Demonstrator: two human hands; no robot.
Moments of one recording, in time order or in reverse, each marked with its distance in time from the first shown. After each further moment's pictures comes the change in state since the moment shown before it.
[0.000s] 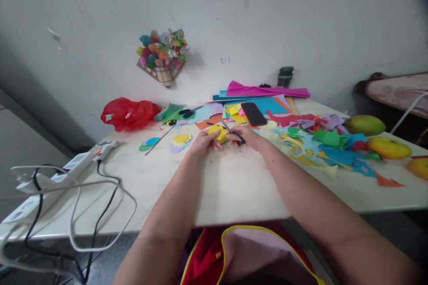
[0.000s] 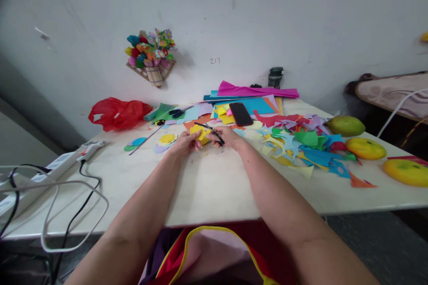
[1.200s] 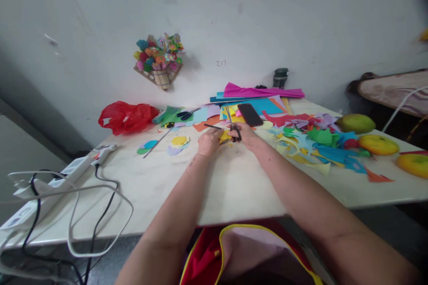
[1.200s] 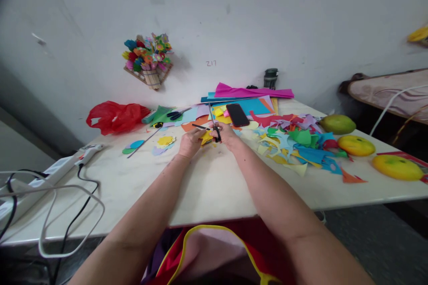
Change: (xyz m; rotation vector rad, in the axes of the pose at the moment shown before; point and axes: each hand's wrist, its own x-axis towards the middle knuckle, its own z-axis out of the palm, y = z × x) left_hand 0.009 -0.003 0.025 0.731 0.316 0.433; right_hand 0.009 0.001 0.002 0.223 0.273 -0.026
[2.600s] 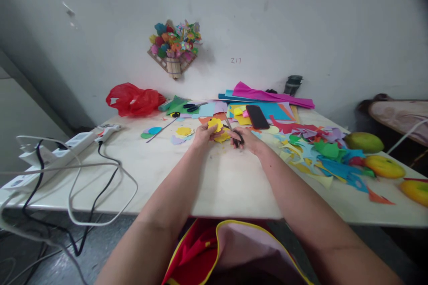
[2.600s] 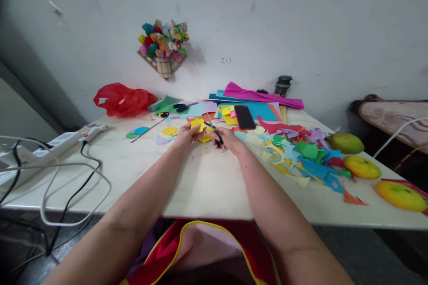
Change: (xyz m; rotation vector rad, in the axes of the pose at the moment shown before) left_hand -0.001 -0.019 -0.012 -0.989 0.073 -0.460; right_hand -0.006 0.006 -0.001 -0.245 -0.301 0.010
